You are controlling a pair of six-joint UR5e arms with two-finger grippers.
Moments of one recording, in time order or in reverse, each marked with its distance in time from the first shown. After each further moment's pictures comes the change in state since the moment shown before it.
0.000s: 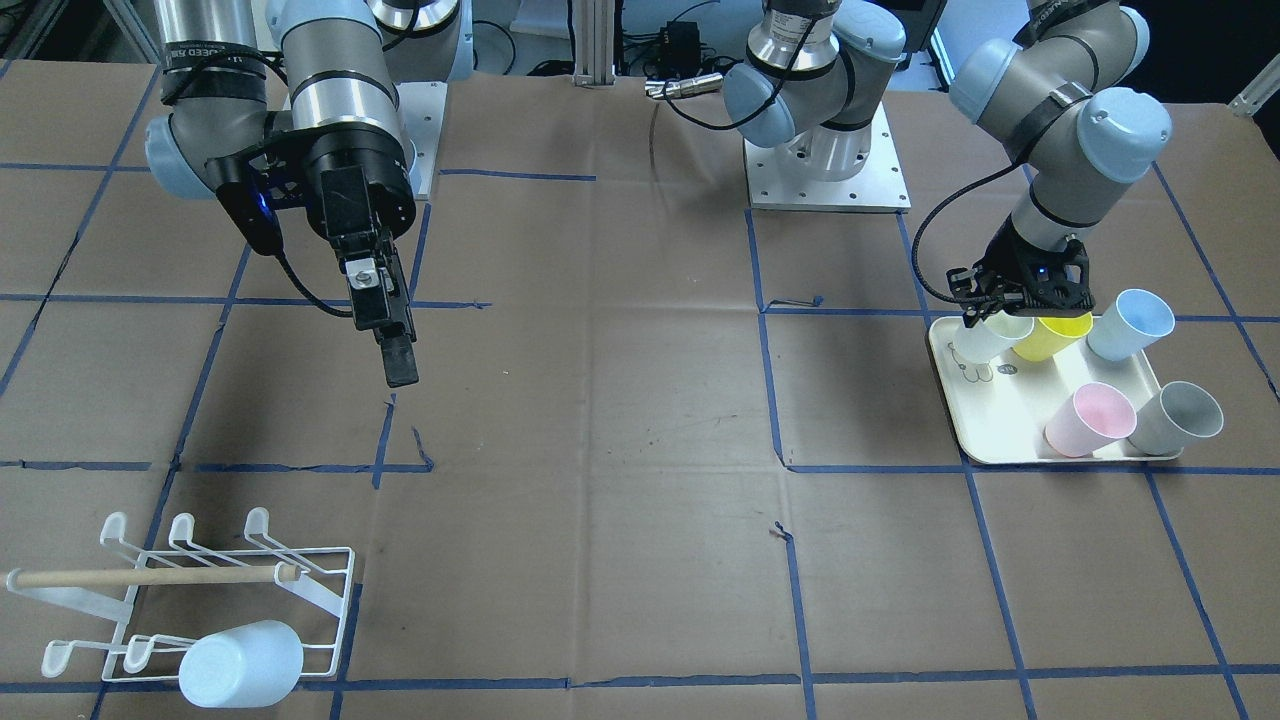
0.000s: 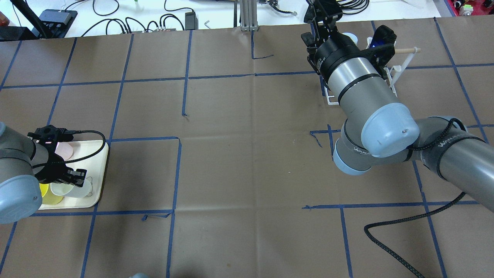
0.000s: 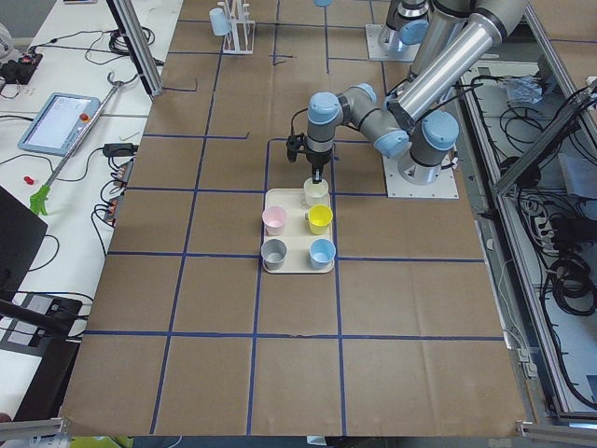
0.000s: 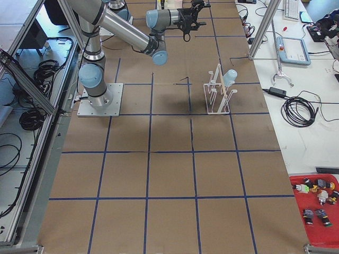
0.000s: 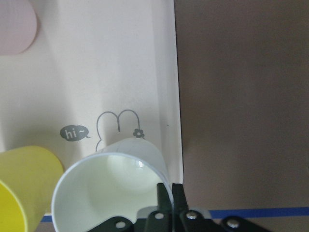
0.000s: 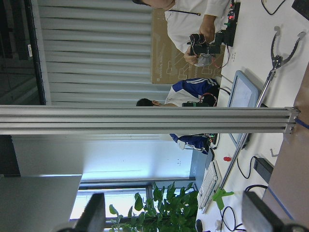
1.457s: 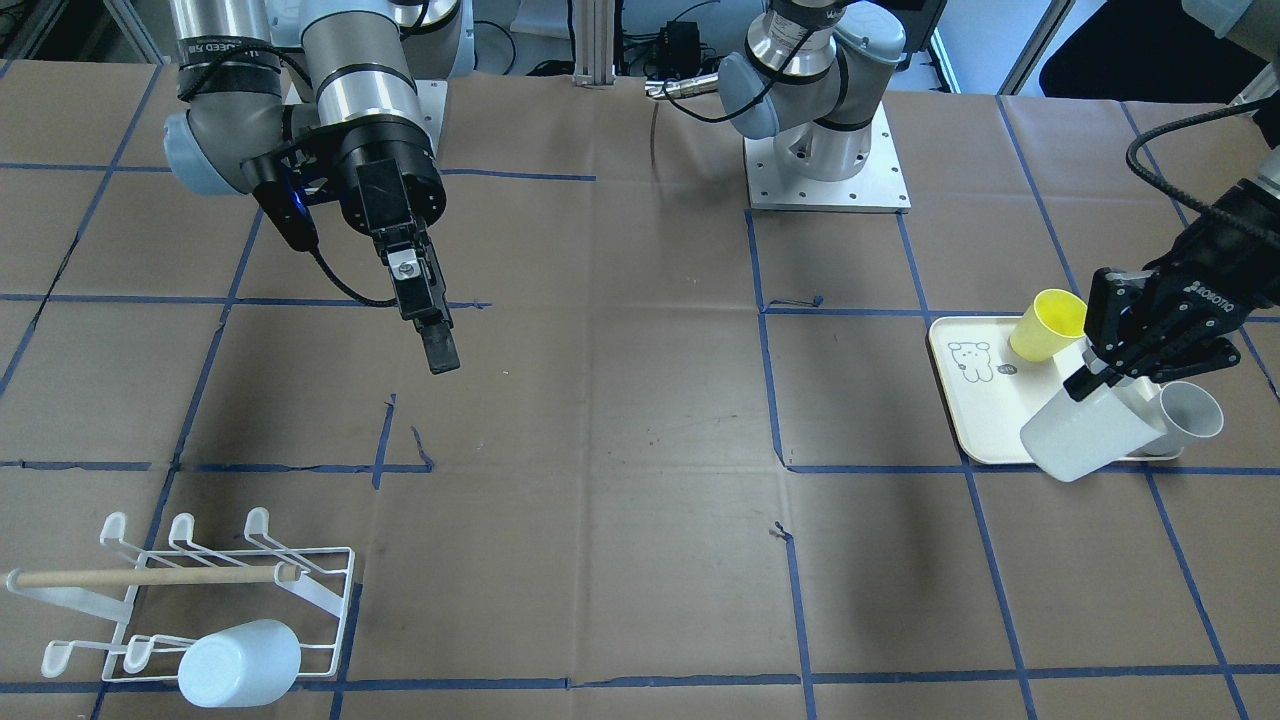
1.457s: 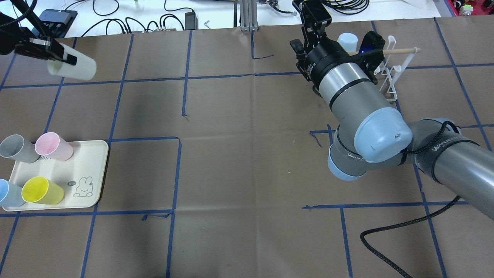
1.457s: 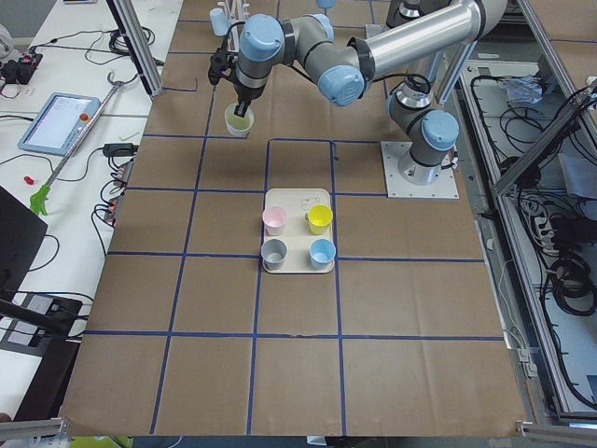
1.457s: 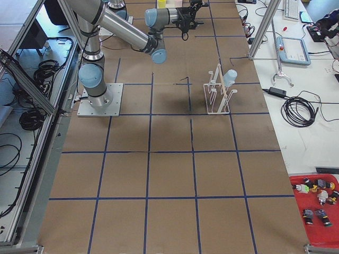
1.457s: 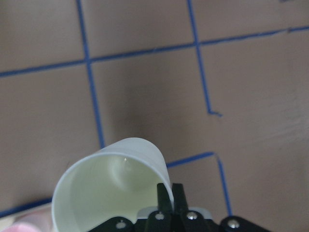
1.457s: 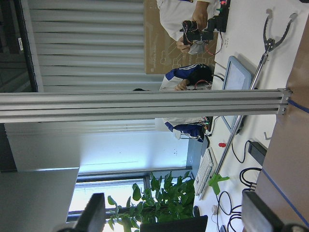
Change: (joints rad) left arm -0.118 -0.185 0.716 -0.458 -0.631 0.074; right arm 0.042 -0.009 0.006 0.023 0.016 0.057
